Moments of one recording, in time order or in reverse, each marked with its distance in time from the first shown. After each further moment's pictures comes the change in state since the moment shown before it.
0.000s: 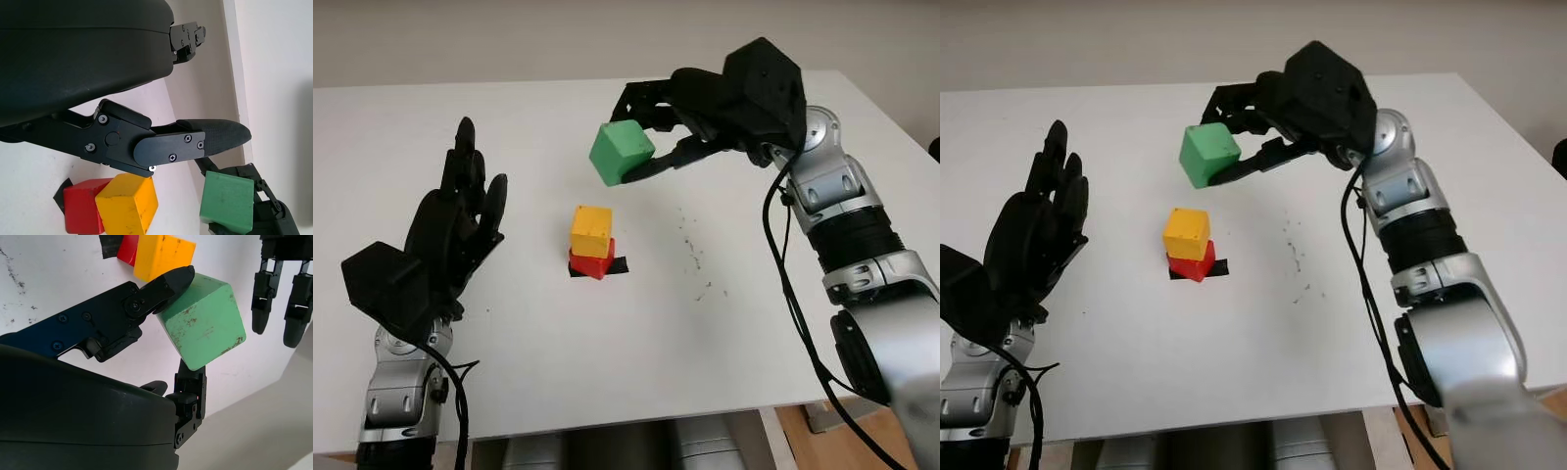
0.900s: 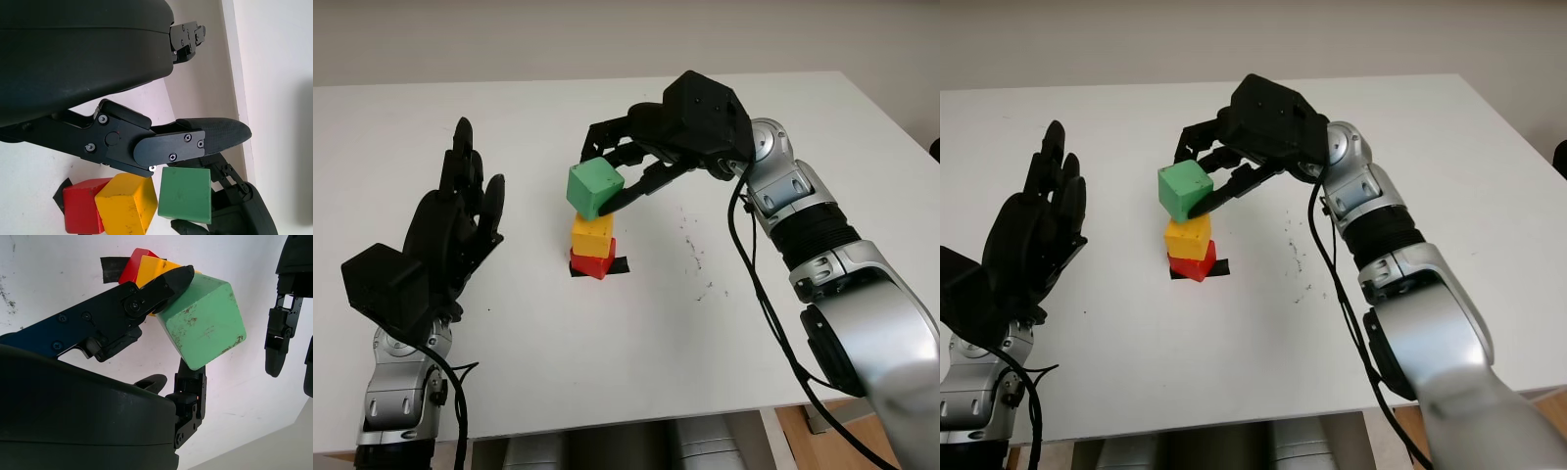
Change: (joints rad) left arm 0.001 0.000 -0.001 -0.006 0.001 0.000 -0.004; right arm -0.047 0.073 0.053 0.142 -0.062 -0.059 0.052
